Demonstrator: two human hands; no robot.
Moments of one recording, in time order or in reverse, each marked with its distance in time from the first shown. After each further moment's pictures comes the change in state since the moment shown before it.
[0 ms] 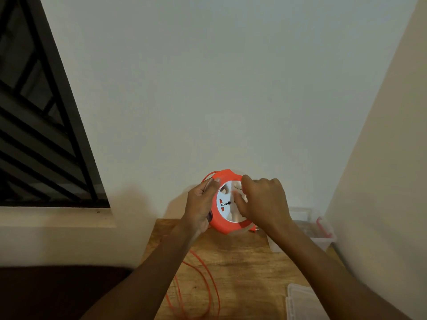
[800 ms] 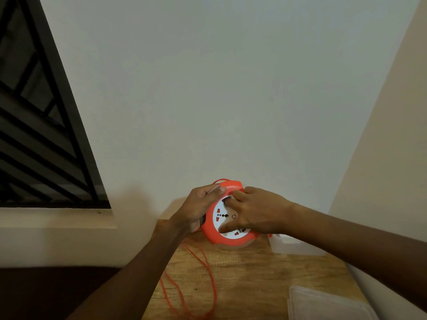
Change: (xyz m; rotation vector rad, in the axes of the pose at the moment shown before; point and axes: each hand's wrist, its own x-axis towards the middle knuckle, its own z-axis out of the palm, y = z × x) left_hand 0.002 0.011 -0.022 0.159 -0.337 -0.051; right_hand 0.013 0.010 -0.025 -0.363 -0.454 -1.014
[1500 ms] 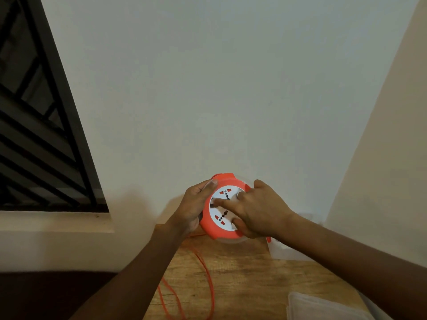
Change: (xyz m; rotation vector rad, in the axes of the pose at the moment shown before) left_hand 0.003 0.014 0.003 -0.115 0.128 0.048; right_hand 0.001 -0.004 0.003 0.076 0.202 0.386
